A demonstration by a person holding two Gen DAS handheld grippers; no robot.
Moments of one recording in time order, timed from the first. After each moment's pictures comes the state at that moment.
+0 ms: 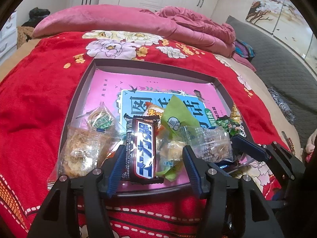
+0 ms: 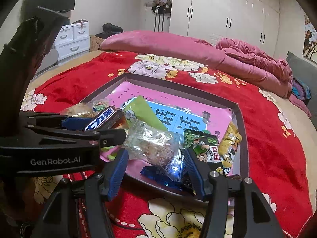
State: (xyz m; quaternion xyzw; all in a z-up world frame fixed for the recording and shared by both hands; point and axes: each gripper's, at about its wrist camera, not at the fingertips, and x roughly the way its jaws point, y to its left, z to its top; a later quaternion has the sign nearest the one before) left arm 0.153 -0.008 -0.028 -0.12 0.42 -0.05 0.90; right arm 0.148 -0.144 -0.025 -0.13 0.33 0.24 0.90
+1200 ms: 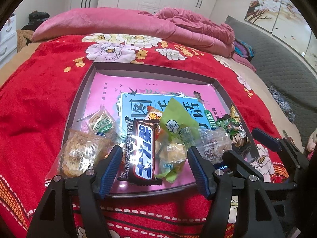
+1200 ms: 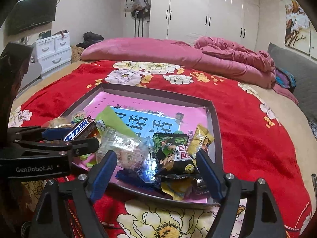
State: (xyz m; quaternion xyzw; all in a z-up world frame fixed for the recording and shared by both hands) left arm 0.155 -0.006 -0.024 -0.12 0.42 -0.05 0.90; right arm 0.159 -0.177 -0.017 -0.09 0.33 0.18 0.92
